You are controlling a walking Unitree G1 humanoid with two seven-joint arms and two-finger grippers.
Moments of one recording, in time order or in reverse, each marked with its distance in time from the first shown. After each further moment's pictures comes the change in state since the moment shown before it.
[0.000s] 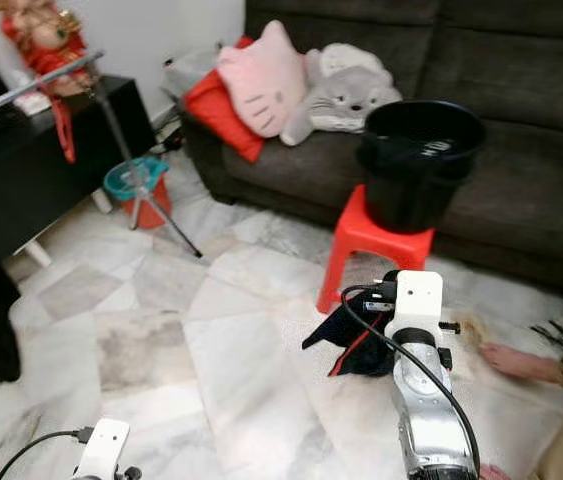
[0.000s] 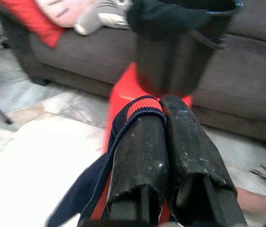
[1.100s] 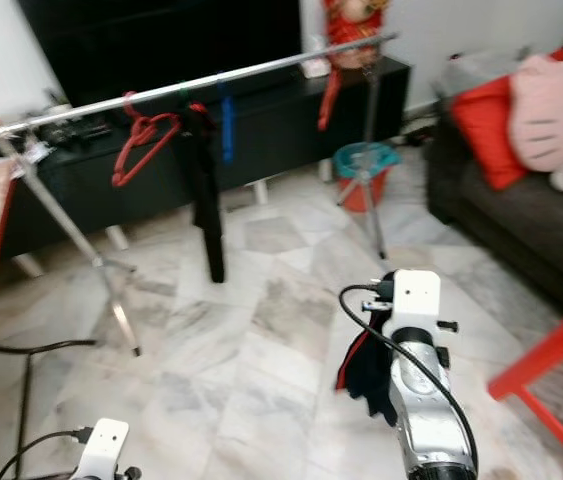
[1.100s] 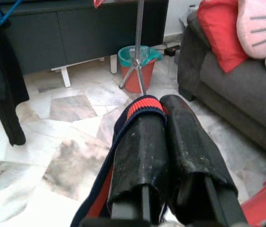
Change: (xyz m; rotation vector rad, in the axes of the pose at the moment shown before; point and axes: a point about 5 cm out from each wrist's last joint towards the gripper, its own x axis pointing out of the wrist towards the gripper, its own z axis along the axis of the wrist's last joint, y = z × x) left arm 0.000 -0.005 -0.001 -0.003 0.003 -0.011; right arm 0.000 -0.011 -0.006 -0.015 0.009 -0.033
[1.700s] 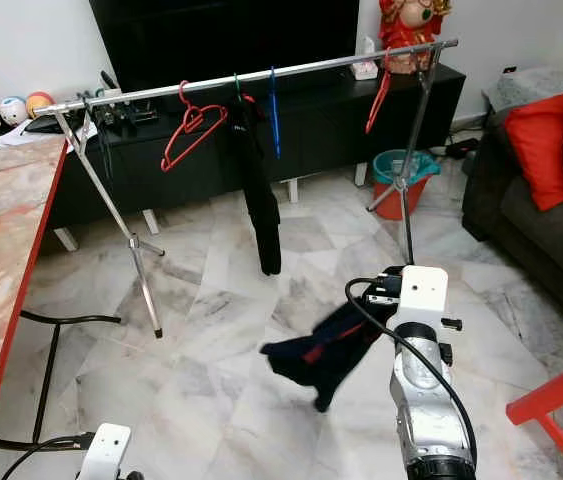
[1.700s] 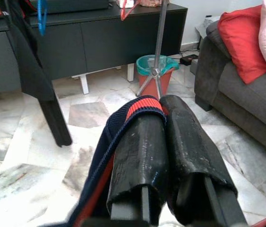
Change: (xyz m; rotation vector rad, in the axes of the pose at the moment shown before) left arm -0.001 -0.002 -0.004 -0.018 0.008 -0.001; right arm 0.005 0.009 0.008 0.059 -0.018 0.003
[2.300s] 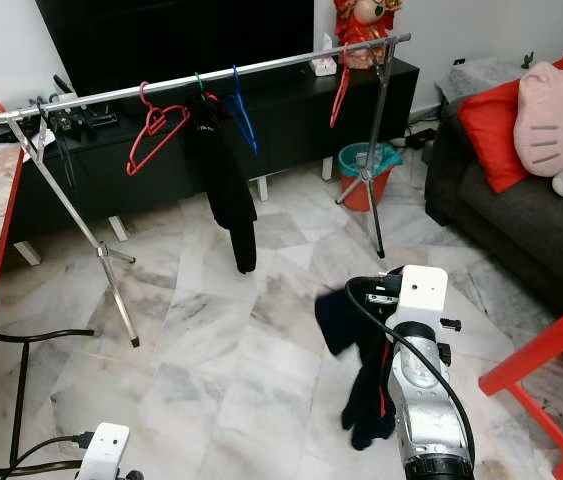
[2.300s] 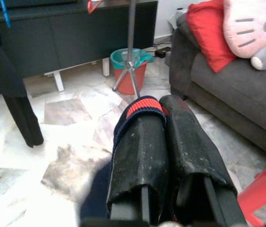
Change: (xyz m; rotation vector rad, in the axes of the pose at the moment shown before) left arm 0.001 0.001 0.005 -0.010 -0.014 0.004; right arm 0.002 -0.003 0.001 0.000 0.001 -0.020
